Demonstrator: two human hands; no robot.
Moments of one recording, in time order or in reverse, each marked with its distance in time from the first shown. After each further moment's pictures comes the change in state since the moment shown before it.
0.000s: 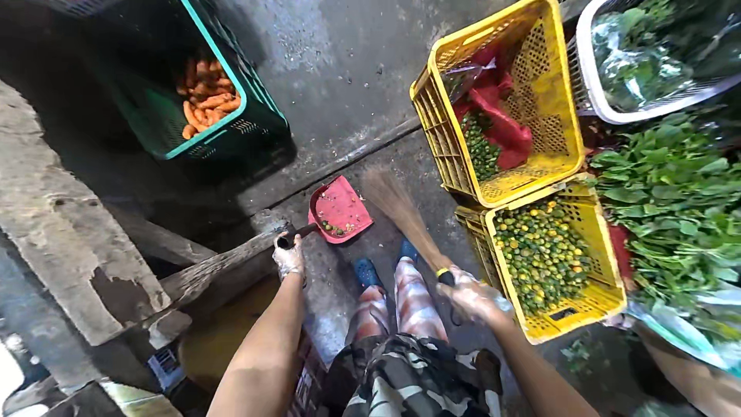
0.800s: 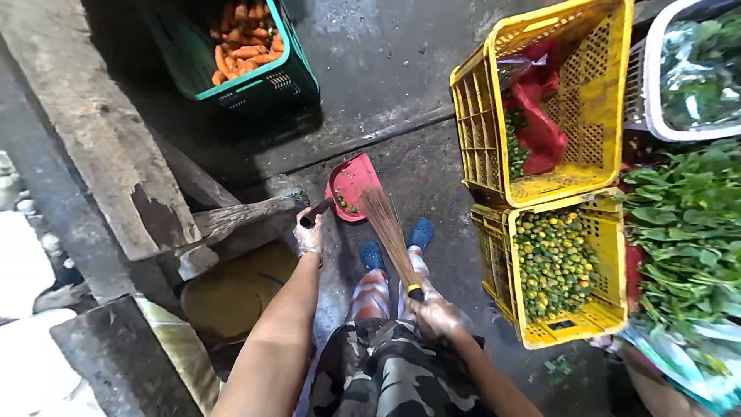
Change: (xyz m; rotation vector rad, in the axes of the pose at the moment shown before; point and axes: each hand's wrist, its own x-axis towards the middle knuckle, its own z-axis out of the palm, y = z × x) left_hand -0.013 -0.044 -0.031 -0.188 -0.039 -0.007; right_hand -0.030 -0.045 0.122 0.109 -0.218 -0.023
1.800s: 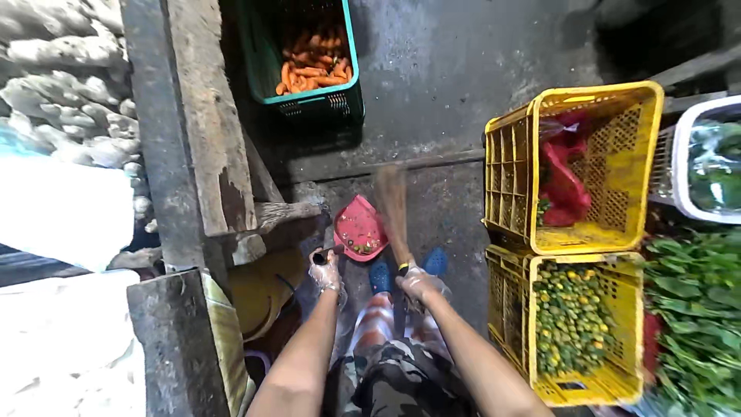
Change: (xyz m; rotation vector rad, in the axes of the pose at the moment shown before) left_hand 0.003 -0.082 -0.021 -0.182 0.164 -0.217; right_hand 0.064 -0.135 0.020 -0.424 0.078 0.028
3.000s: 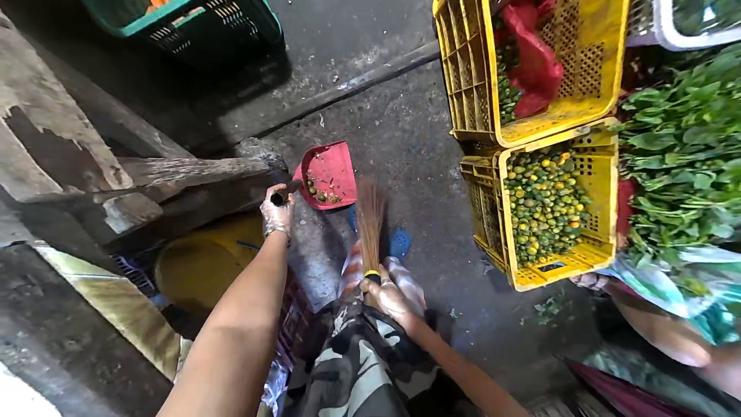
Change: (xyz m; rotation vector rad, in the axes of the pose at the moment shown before) left_hand -0.094 0.061 -0.006 0.435 -0.255 0.288; right_hand -0.103 0.107 0.132 1.096 -0.129 -0.106
